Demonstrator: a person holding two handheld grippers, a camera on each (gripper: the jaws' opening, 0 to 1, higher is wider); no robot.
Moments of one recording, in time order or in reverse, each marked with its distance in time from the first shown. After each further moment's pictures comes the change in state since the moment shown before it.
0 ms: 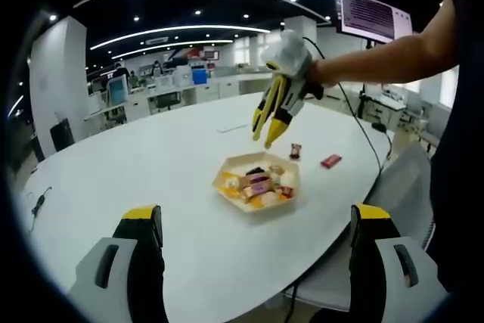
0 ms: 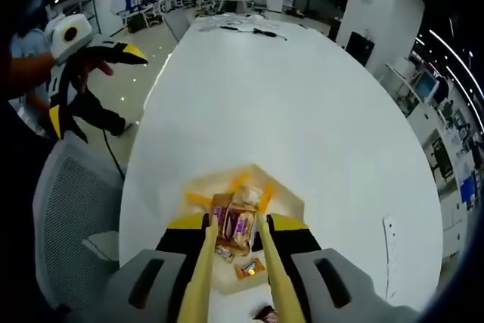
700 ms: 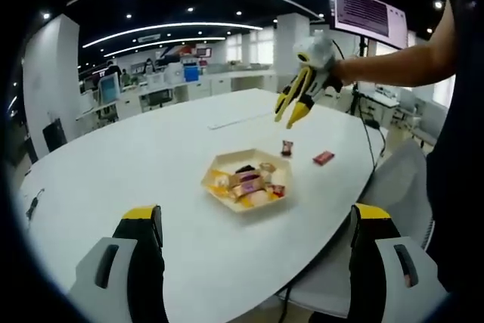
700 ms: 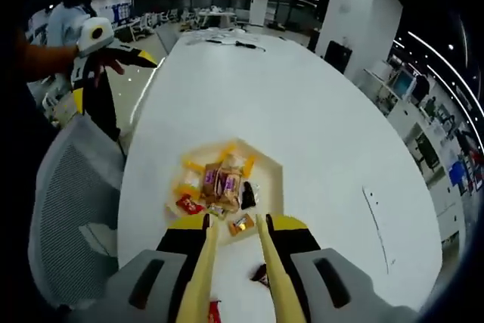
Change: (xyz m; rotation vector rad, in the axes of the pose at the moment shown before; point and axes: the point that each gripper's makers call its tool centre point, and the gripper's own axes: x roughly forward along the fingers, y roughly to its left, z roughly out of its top) left arm 0.013 -0.011 -0.004 0.009 0.025 -0.049; right arm -0.070 0.005 -0.079 0.061 -0.080 -0.096
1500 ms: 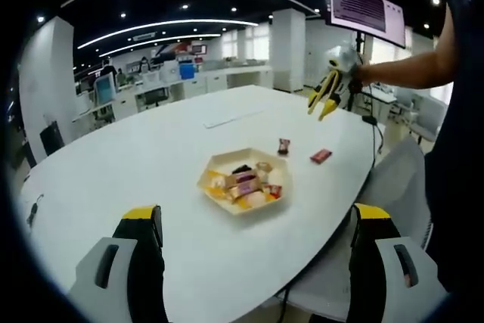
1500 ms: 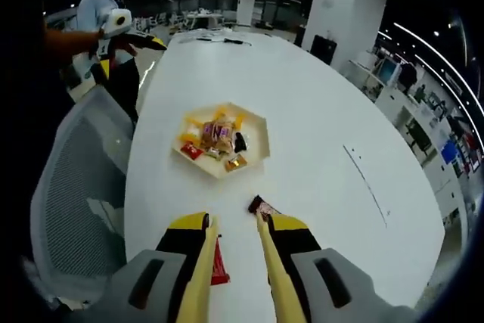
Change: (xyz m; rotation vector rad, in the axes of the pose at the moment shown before) left arm 0.005 -0.004 0.008 0.011 0.014 -0.016; right arm -0.072 0.003 -0.090 0.053 0.005 -0.049
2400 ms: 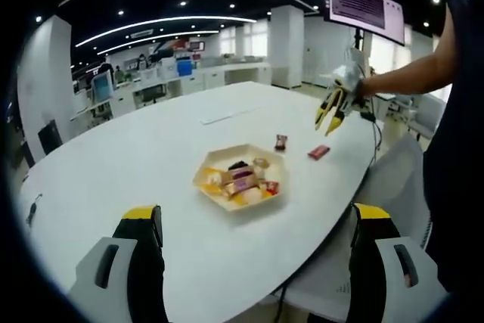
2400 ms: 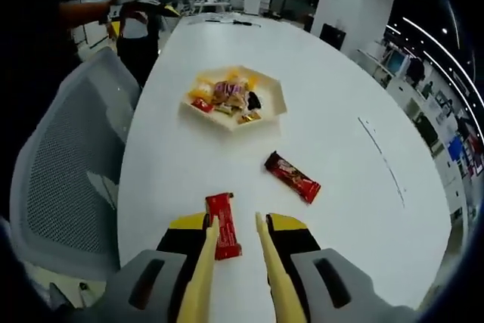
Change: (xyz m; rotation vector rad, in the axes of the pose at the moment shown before) left arm 0.004 -0.006 -0.009 0.000 0.027 -0.013; right arm 0.031 0.024 -0.070 -0.030 0.076 0.045
